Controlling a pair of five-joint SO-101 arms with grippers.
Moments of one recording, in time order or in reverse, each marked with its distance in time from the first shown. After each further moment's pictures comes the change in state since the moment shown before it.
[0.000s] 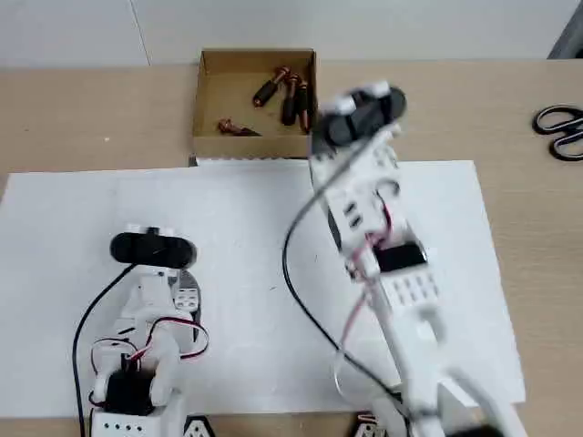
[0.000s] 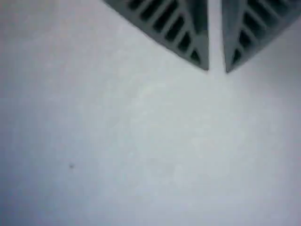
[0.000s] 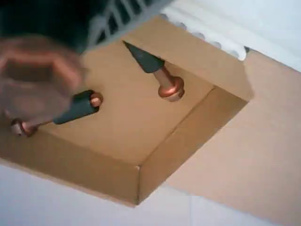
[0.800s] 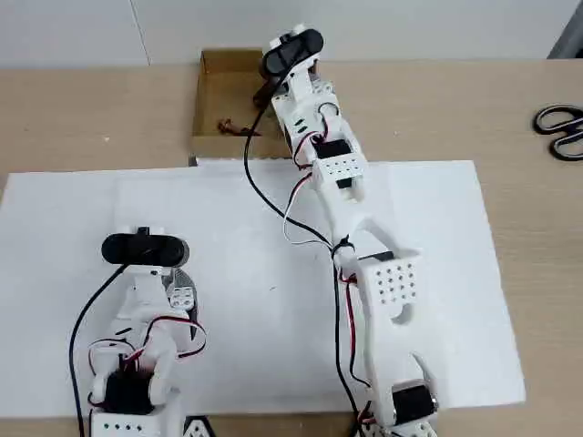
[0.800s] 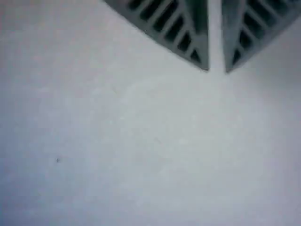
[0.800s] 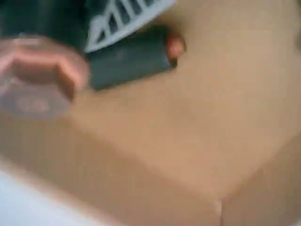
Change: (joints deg) left arm -0.7 0.0 0.0 0.0 1.5; right arm 0.0 84.0 -84.4 5.8 8.5
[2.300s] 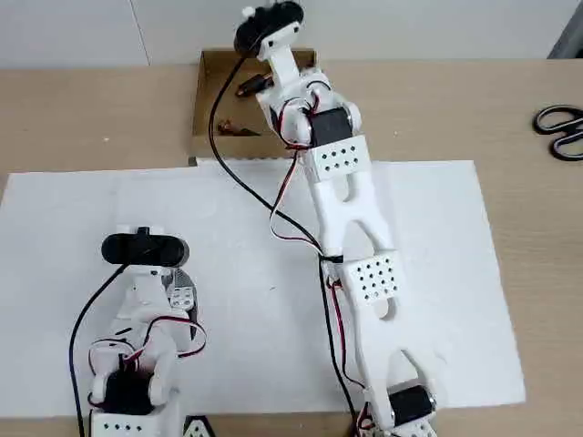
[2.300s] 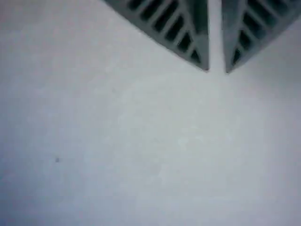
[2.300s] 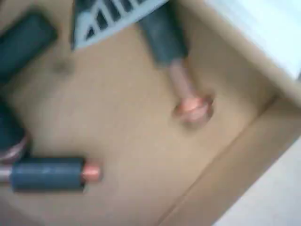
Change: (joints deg) left arm -0.1 0.0 0.0 0.0 0.0; right arm -3.7 6.2 -51.7 62.2 0.3
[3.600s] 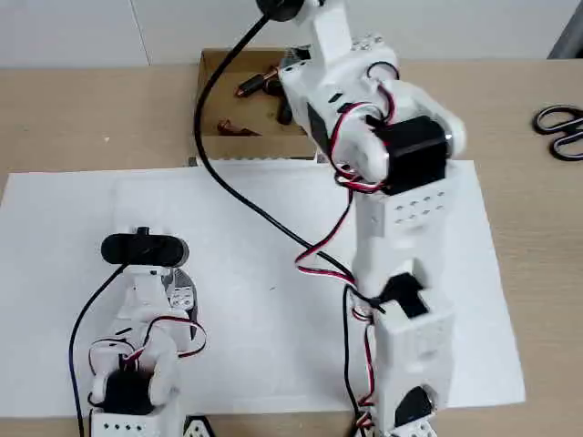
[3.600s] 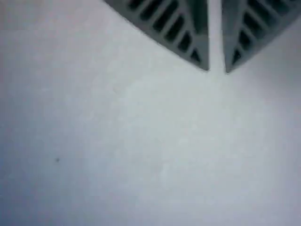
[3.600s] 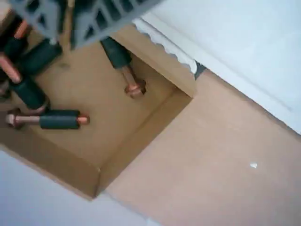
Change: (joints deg) left arm 0.0 0.0 0.0 0.1 0.4; right arm -0.4 -40.6 7.9 22.6 -1.7
